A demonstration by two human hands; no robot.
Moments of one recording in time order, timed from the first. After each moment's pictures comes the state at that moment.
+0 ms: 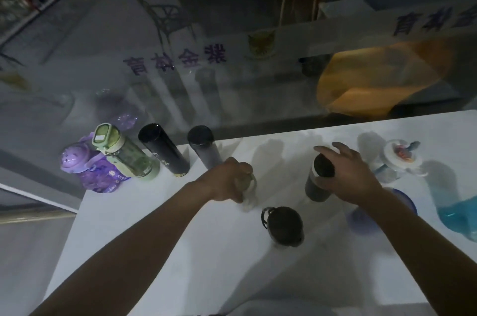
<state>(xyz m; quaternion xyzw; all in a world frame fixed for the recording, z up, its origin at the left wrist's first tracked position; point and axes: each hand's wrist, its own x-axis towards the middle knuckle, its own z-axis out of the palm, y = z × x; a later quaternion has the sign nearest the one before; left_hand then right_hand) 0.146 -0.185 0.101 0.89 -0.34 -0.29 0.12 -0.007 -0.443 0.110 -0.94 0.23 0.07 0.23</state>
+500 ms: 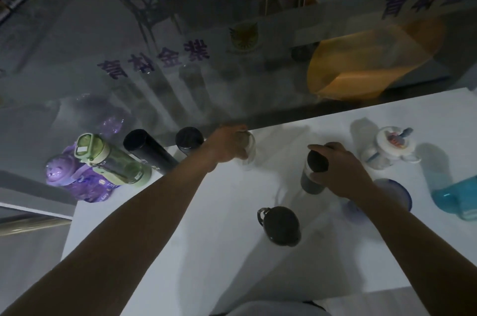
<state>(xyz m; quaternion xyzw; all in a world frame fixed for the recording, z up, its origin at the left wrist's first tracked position) 0.205 -0.251 0.118 0.90 -0.31 -0.24 0.17 -0.004 -0.451 0.087 -0.93 0.24 0.04 0.26</state>
